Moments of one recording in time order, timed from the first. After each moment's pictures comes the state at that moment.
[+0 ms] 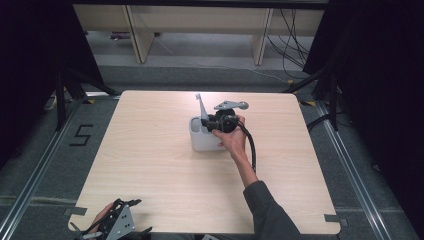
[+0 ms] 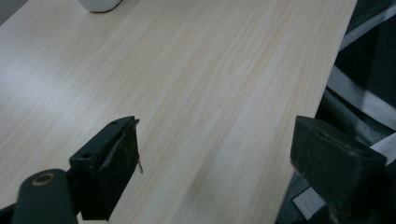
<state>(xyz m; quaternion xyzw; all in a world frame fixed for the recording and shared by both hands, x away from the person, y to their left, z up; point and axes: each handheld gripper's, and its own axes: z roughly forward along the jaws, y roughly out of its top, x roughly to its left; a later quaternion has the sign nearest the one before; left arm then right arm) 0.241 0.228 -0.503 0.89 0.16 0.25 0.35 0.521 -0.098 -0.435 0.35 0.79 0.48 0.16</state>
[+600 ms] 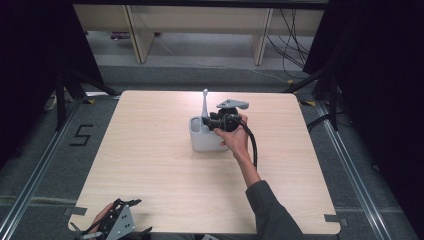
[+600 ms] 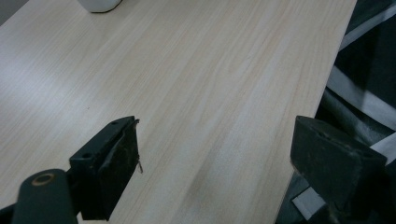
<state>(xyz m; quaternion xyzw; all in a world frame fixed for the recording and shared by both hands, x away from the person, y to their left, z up) 0.241 0.228 -0.503 0.89 0.17 0.25 0.35 0.518 -0.102 -0.427 0.36 0.77 0.49 0.16</state>
